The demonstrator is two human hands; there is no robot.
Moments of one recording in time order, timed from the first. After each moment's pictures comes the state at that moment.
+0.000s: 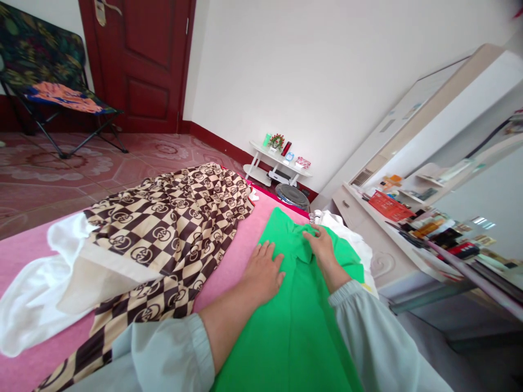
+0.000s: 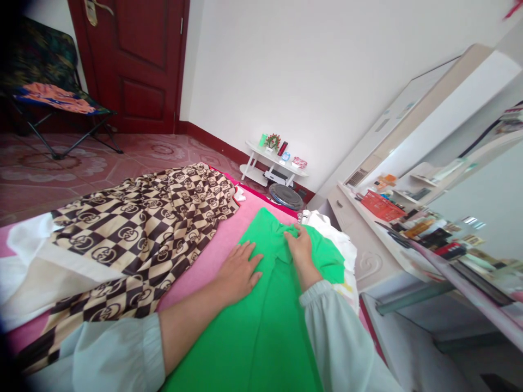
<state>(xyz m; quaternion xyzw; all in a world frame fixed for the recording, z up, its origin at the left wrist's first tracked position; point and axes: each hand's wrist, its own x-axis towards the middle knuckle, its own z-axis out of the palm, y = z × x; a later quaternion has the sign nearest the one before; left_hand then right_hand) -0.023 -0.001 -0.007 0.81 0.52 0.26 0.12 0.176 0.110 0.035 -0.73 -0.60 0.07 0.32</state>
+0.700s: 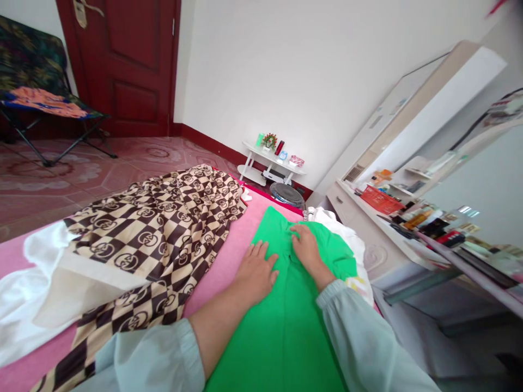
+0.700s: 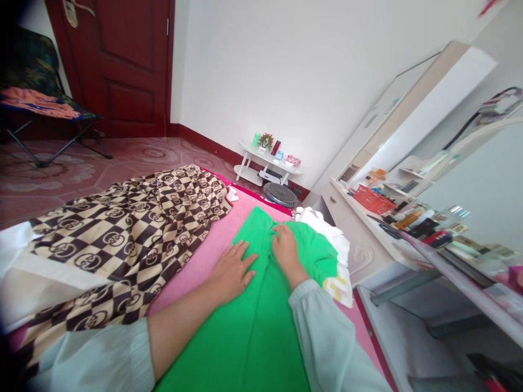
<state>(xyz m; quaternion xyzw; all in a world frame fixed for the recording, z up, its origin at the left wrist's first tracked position) -0.022 -0.001 -0.005 0.81 0.52 0.24 0.11 0.165 0.093 0.034 -0.62 -0.76 -0.08 0.19</state>
